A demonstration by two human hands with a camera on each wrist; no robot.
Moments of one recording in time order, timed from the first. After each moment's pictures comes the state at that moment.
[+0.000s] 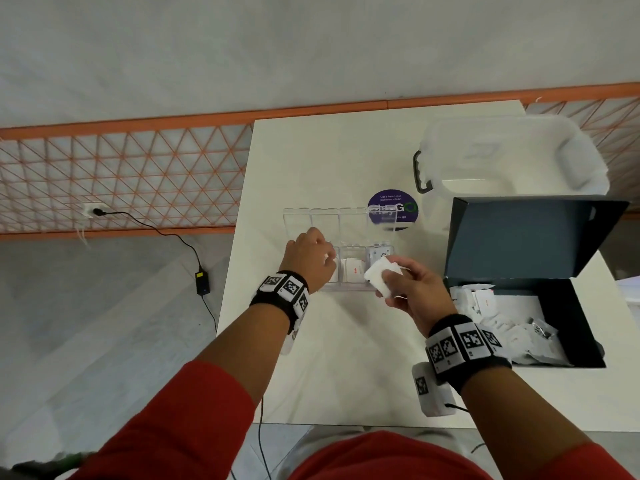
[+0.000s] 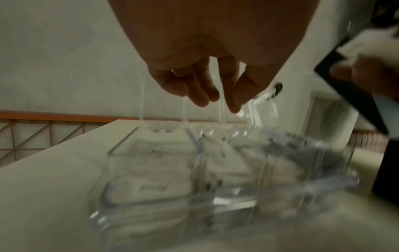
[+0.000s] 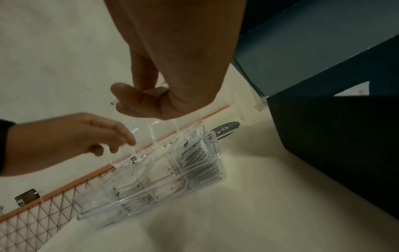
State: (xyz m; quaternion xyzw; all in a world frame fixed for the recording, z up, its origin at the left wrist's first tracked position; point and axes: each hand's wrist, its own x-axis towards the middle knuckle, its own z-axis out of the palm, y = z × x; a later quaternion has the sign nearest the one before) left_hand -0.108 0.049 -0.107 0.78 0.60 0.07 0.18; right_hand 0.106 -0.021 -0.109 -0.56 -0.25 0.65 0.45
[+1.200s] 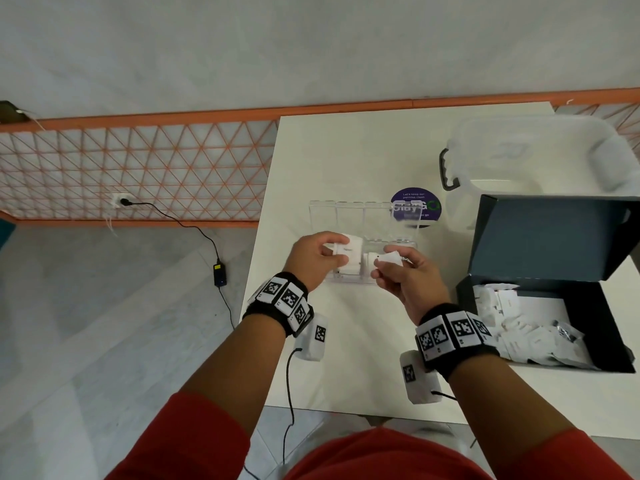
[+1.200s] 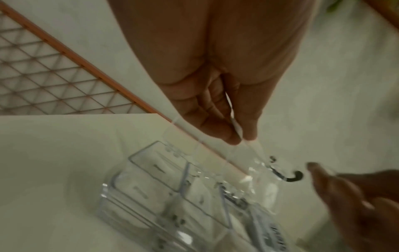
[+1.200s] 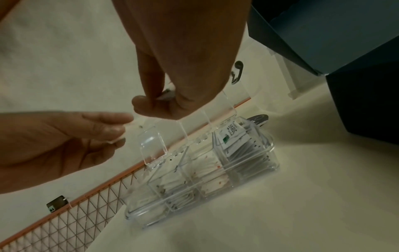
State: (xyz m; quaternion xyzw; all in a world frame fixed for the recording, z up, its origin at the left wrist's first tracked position) left_hand -0.139 0.017 -0.081 0.59 0.61 0.30 0.44; right_hand 0.055 -0.017 -0.091 -0.52 -0.22 0.66 0.50
